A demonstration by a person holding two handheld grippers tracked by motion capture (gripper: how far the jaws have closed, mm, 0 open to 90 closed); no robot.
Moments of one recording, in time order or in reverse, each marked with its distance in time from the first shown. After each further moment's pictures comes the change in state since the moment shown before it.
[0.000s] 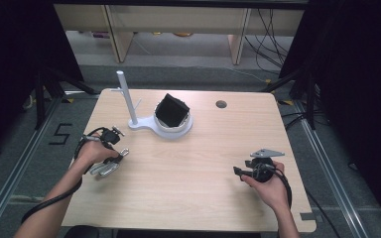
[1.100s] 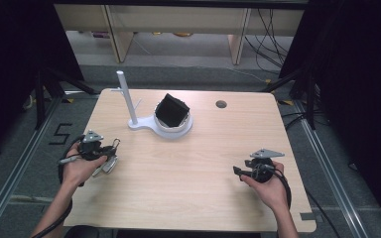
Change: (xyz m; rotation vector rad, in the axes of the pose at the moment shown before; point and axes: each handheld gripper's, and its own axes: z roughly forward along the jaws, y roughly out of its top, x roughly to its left) left arm -0.006 -0.059 -0.037 -0.496 0.094 -0.102; right arm 0.000 0.000 0.001 -0.010 0.009 -0.014
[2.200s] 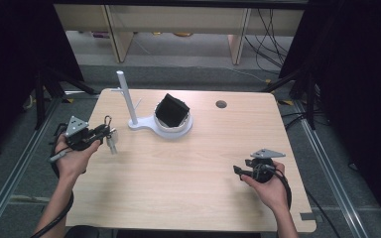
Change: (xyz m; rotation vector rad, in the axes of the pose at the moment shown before) left arm 0.000 0.033 -0.028 -0.365 0.073 -0.108; right arm 0.002 0.000 -0.003 -0.028 -0.017 0.001
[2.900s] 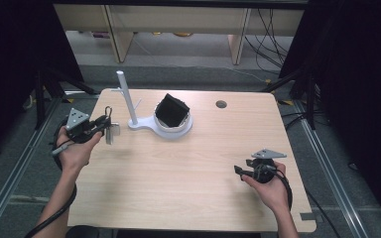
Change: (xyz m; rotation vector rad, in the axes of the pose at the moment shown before) left arm -0.001 0.019 0.007 -0.059 0.016 0.010; right arm 0.000 -0.001 -0.003 -0.003 -0.013 0.010
